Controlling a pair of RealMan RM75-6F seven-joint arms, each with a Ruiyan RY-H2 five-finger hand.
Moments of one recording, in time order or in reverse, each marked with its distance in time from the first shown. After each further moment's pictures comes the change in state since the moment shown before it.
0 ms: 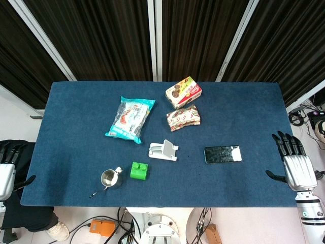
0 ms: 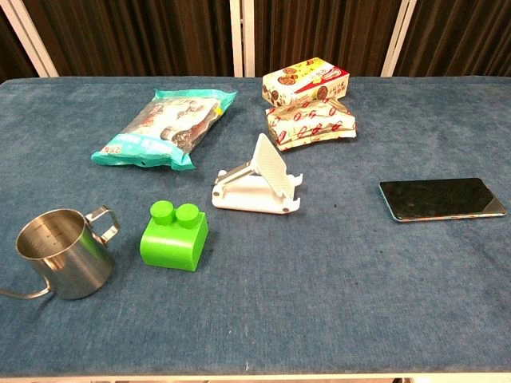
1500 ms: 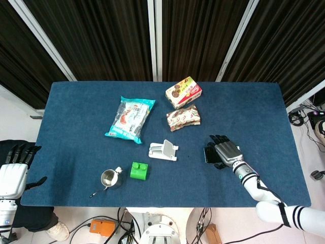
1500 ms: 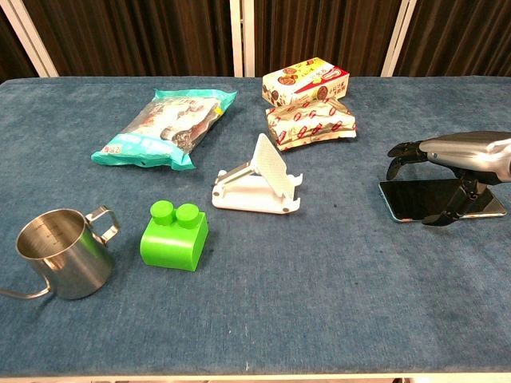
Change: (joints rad) left arm -0.024 -0.041 0.013 -0.001 0.013 -0.057 -0.009; right arm 0.517 -0.260 0.015 0.095 0.508 -0.670 -0.312
